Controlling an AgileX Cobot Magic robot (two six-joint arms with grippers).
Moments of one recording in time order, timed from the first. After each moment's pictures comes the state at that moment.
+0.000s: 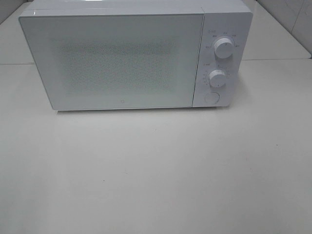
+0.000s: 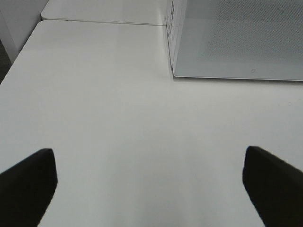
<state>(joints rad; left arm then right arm) 0.03 0.00 -0.52 -0.08 1.08 0.03 0.05 0.00 -0.50 0.00 0.97 -0.01</state>
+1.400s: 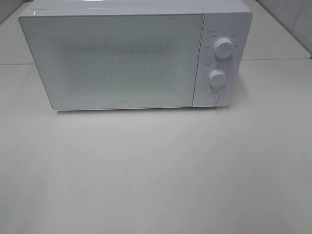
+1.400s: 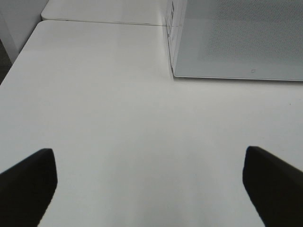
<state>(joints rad) 0.03 0.00 -0.52 -0.08 1.08 0.03 0.05 0.00 -0.50 0.00 0.97 -0.01</state>
